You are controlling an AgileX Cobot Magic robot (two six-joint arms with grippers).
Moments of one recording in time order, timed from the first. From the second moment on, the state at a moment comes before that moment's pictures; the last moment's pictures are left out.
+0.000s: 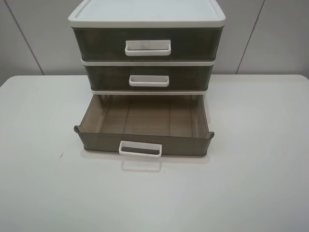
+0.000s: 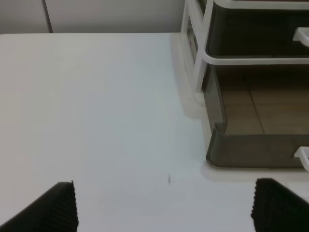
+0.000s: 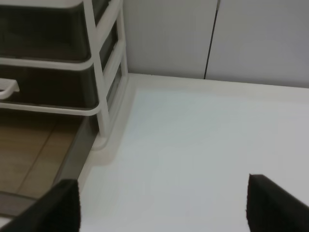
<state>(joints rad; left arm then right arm) -0.06 0.00 -0.51 -0.05 1.06 0.00 0.03 0.24 -0.65 0.00 0.93 -0.04</state>
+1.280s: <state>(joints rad) -0.06 0.00 -0.51 -0.05 1.06 0.00 0.03 0.00 -0.52 -0.08 1.06 -0.02</state>
